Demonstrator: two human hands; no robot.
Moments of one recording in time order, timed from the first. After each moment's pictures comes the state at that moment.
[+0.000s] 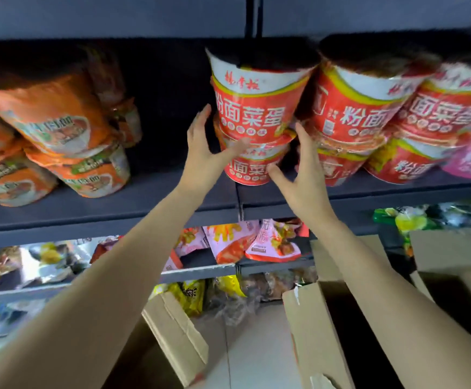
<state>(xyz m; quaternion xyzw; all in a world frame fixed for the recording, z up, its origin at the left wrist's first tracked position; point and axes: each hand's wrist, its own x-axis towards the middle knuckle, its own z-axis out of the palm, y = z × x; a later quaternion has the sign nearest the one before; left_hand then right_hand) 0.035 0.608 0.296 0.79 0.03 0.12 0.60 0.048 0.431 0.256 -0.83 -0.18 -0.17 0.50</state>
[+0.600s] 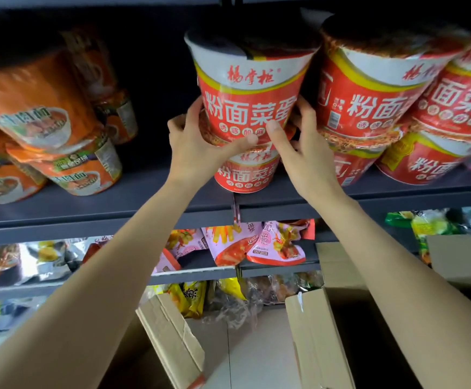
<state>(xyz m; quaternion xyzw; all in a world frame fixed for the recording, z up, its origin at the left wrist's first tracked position) 0.047 0.602 0.294 0.84 0.08 0.18 0.51 0.072 0.431 0.284 -0.84 -0.17 -0.12 0.51</state>
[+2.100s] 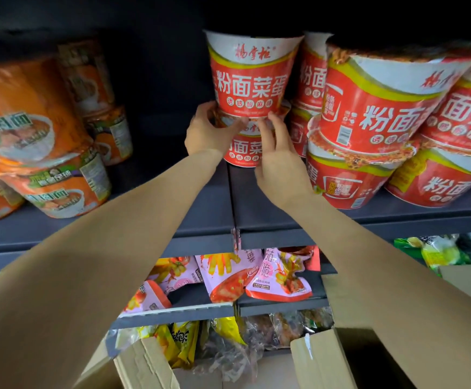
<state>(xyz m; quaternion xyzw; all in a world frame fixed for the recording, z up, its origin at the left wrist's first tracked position) 0.146 0.603 0.280 0.82 0.12 0.24 0.50 0.129 0.466 0.243 -0.92 -0.23 -0.26 0.17</state>
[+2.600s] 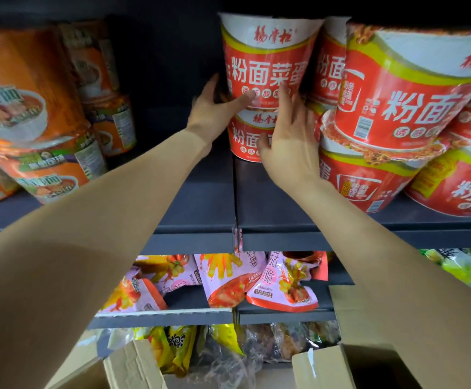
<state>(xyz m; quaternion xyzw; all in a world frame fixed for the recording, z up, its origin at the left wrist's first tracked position) 0.162 0.619 0.288 0.79 0.07 0.17 0.59 0.143 0.474 0.252 -0.90 -0.19 -0.33 0.22</state>
